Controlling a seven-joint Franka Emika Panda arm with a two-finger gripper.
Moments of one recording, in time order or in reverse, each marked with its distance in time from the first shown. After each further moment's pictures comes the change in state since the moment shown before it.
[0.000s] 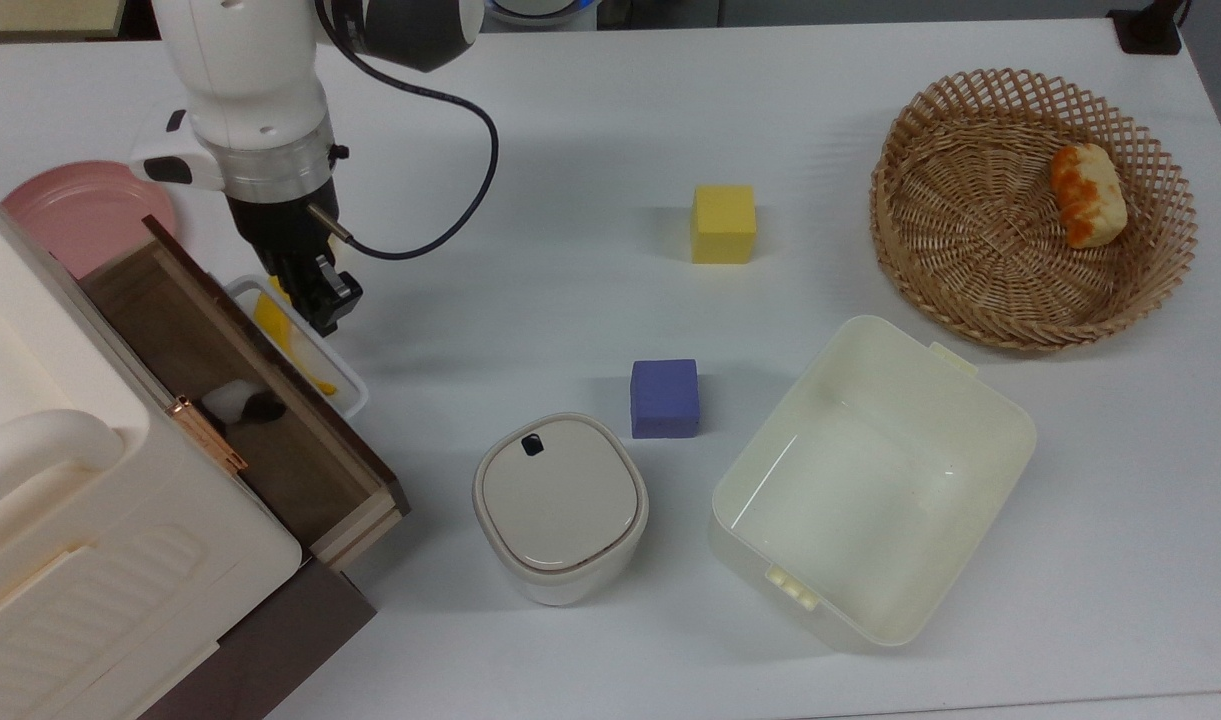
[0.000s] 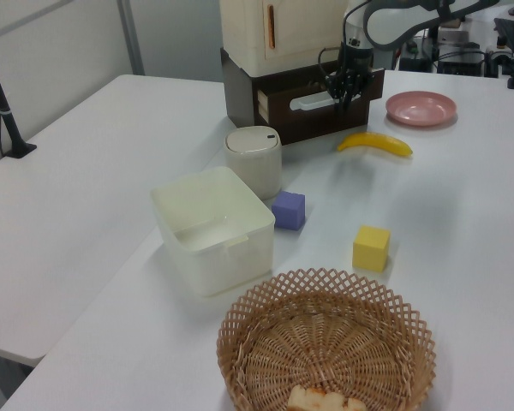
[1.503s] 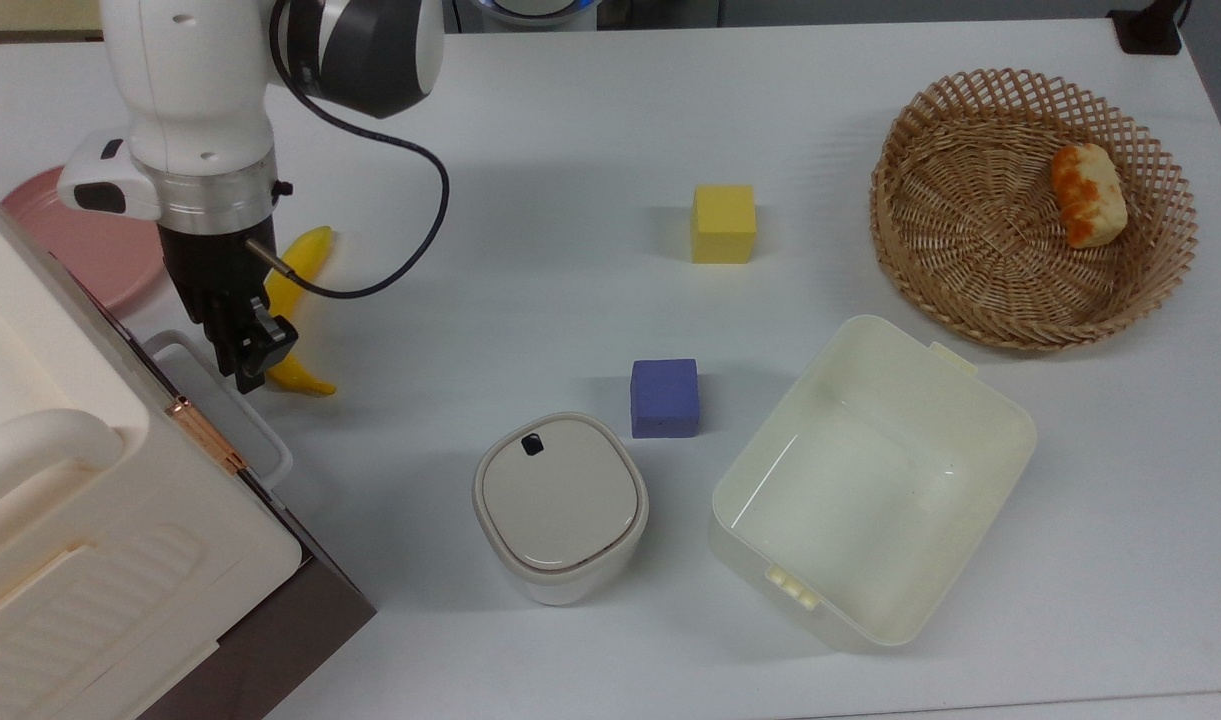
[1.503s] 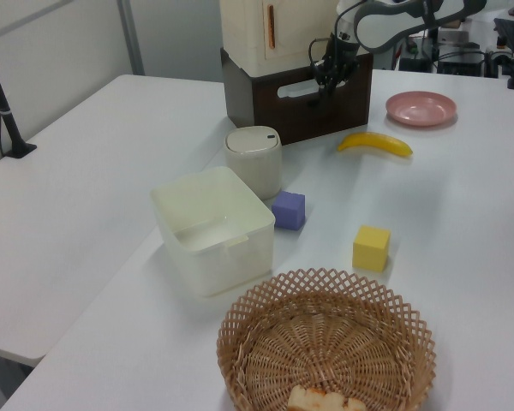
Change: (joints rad) arm -0.030 0.104 -0.006 0.136 -0.046 0.116 -0.063
